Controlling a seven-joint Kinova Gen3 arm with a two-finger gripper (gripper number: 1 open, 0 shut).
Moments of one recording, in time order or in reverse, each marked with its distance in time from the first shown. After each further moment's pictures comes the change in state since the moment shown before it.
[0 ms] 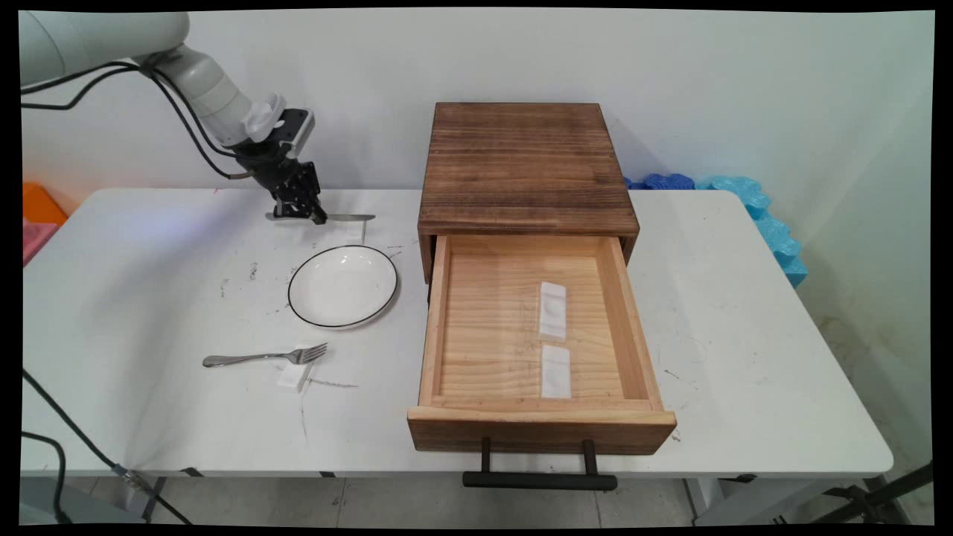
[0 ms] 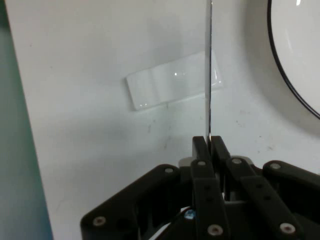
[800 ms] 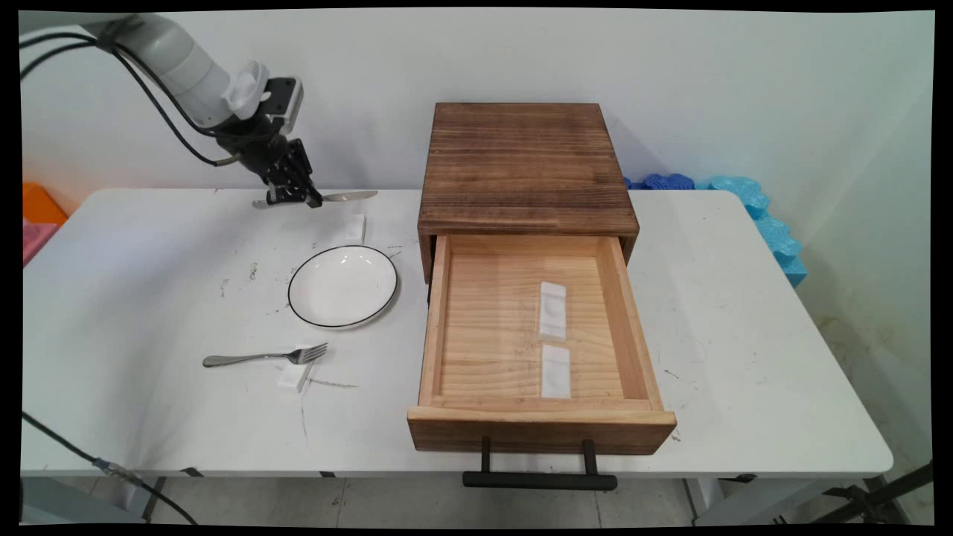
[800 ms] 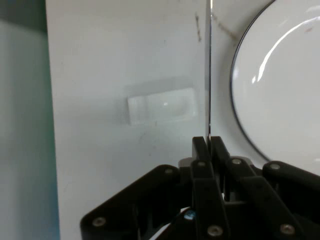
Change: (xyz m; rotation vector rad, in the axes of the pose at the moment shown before) arm 0.047 0.050 -0.064 0.101 -0.008 -0.111
